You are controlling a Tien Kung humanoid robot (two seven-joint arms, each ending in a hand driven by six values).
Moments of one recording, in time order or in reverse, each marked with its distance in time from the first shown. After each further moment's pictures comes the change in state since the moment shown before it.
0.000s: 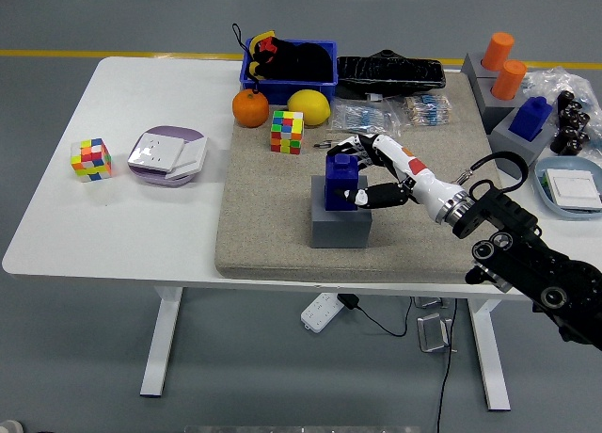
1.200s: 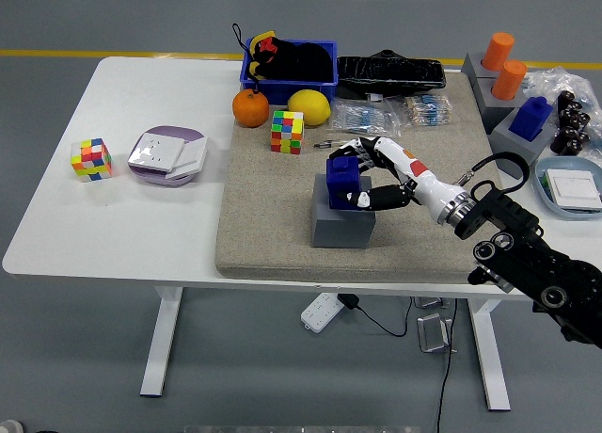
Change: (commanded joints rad) left arm -0.003 -0.003 0.000 0.001 -0.004 0.000 -0.001; right arm 0.007 -0.002 -0.012 -0.013 -0.001 0.003 0.008
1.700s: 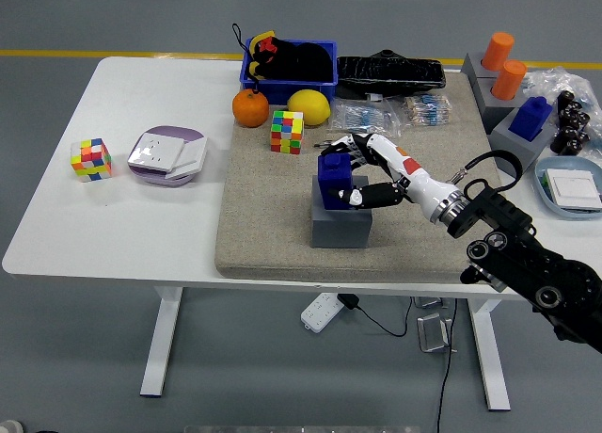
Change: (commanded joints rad) left arm 0.001 -0.001 0.000 0.000 0.000 0.000 0.000; right arm 0.000 0.019 0.009 0.014 -0.003 -0.011 0.003
